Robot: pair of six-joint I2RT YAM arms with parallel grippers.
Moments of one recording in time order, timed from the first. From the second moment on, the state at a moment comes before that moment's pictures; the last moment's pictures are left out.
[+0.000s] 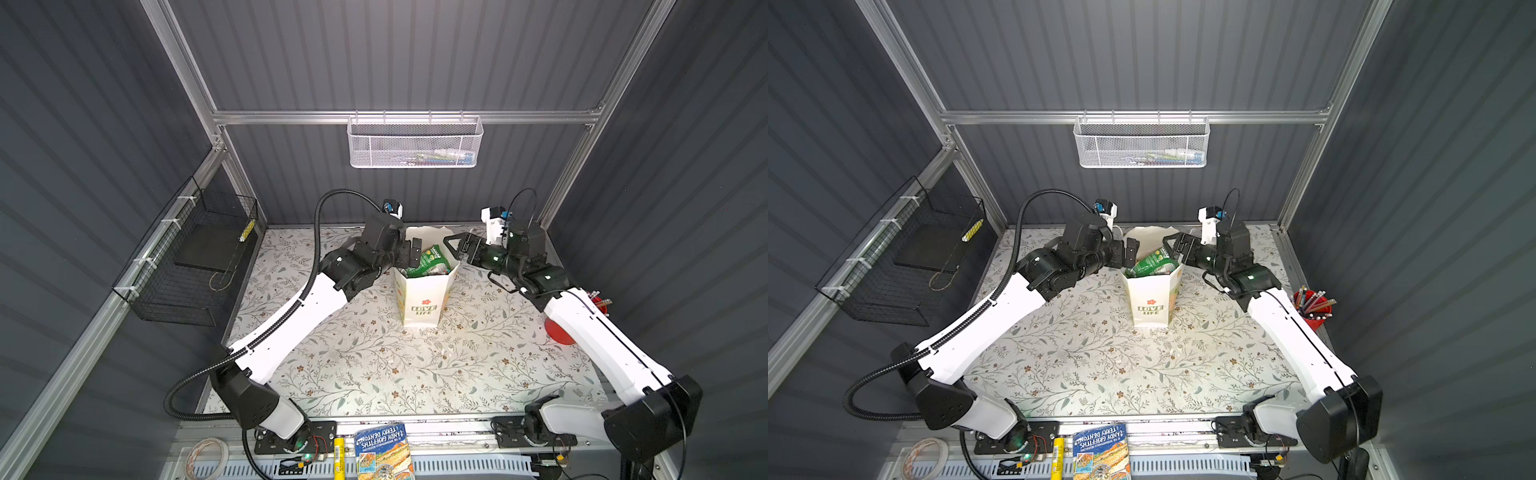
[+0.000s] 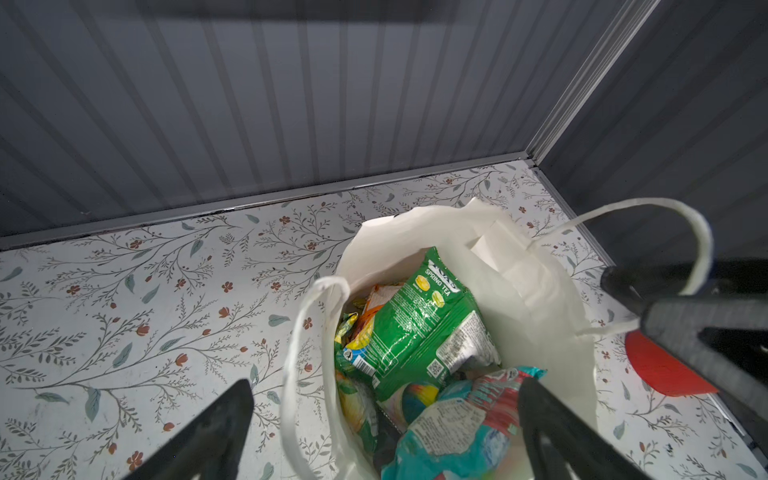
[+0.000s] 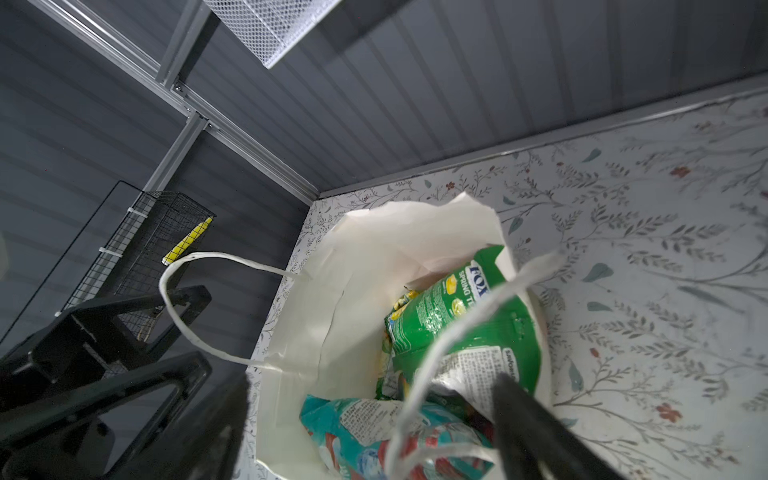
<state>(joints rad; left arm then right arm) -0.79 1.51 1.67 -0.66 -0.26 -0.31 0.36 1.25 1.23 -0.32 -0.30 0.60</state>
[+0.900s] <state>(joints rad) -0.33 1.29 0.47 0.27 -0.91 -0.25 0.03 0.79 0.26 0.36 0.34 0.13</state>
